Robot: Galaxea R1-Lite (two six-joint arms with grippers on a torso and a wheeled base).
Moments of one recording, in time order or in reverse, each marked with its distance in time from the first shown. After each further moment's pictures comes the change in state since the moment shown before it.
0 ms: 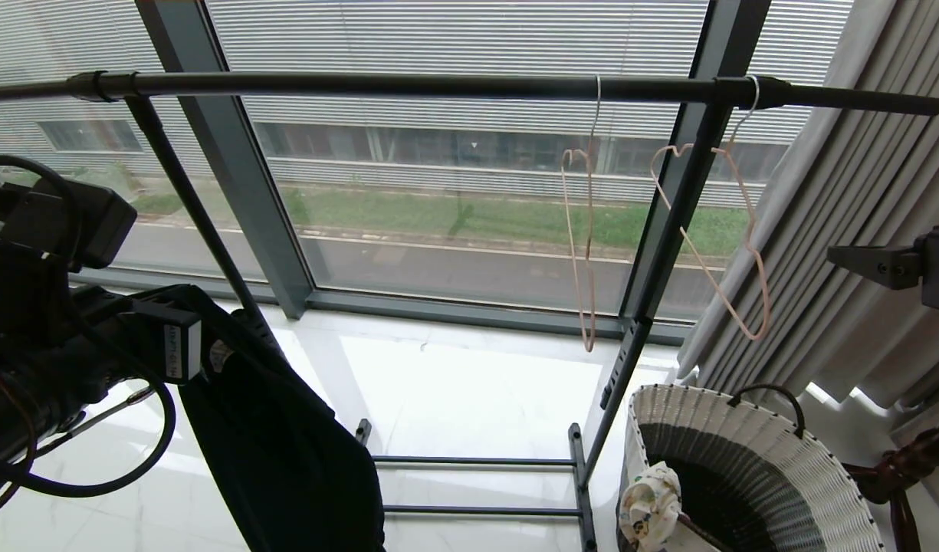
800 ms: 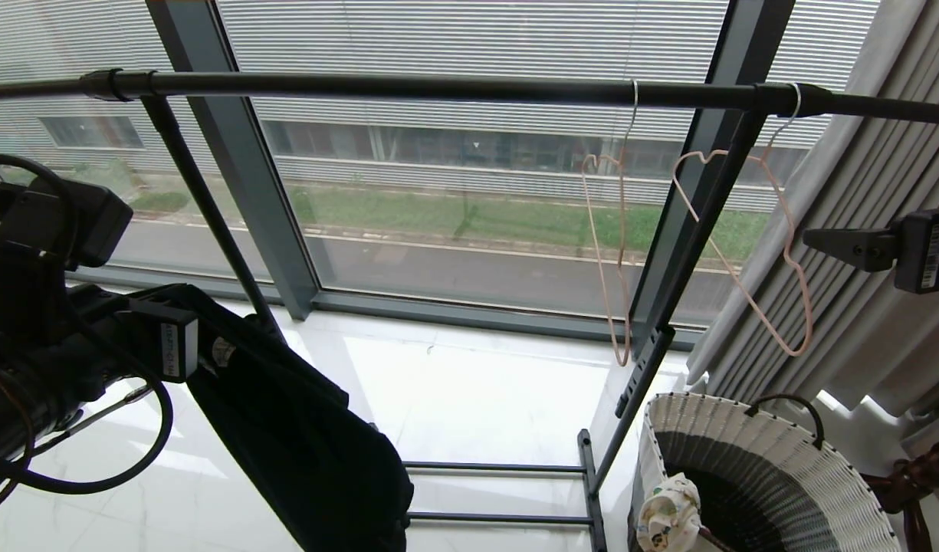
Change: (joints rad) left arm 0.002 0.001 -0.001 0.000 0.000 -0.001; right arm 0.039 0.030 -0.004 -0.069 0.001 0.047
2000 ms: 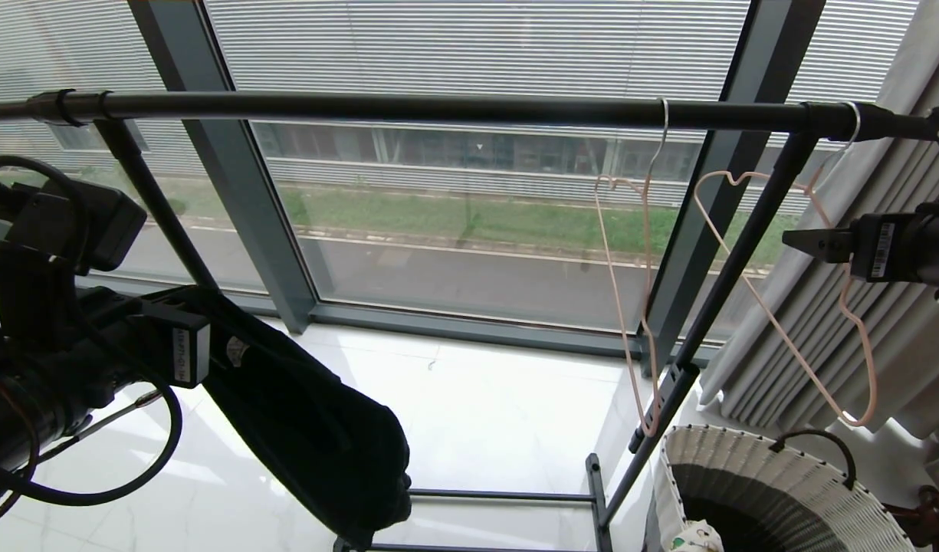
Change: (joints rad) left arm -0.040 0.001 0.001 -0.001 -0.003 0.002; right arm -0.110 0.118 0.013 -0.100 0.055 0.071
